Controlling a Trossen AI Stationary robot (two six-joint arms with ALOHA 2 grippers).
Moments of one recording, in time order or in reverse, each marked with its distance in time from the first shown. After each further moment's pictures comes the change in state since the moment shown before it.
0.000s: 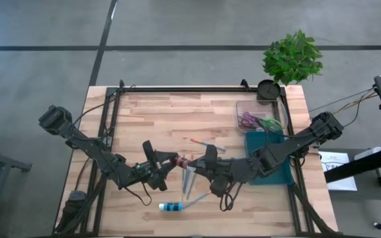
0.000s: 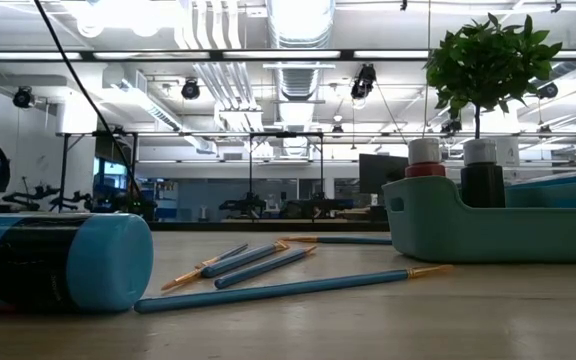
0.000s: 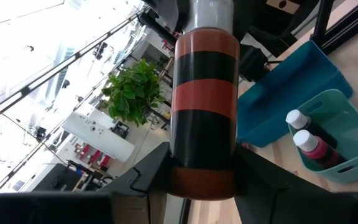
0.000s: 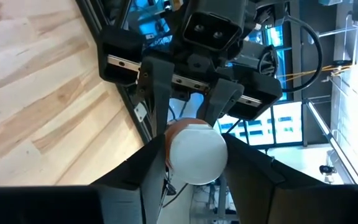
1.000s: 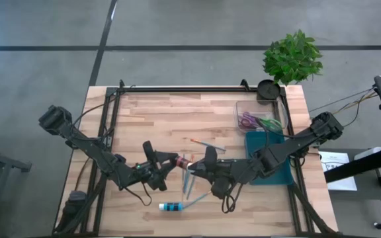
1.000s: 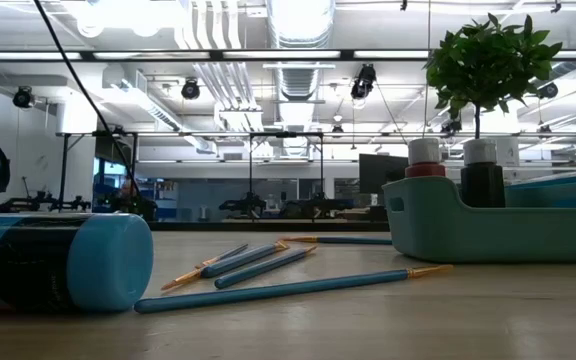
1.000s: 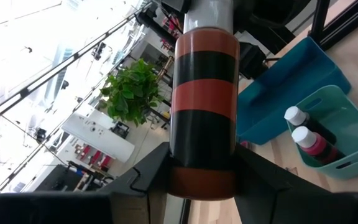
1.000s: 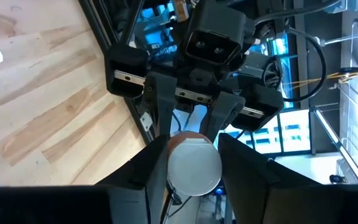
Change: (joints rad) left arm 0.004 0.000 -0.001 -0.021 0.000 -0.004; right arm 0.008 0.002 0.012 -0.013 -0.044 0.017
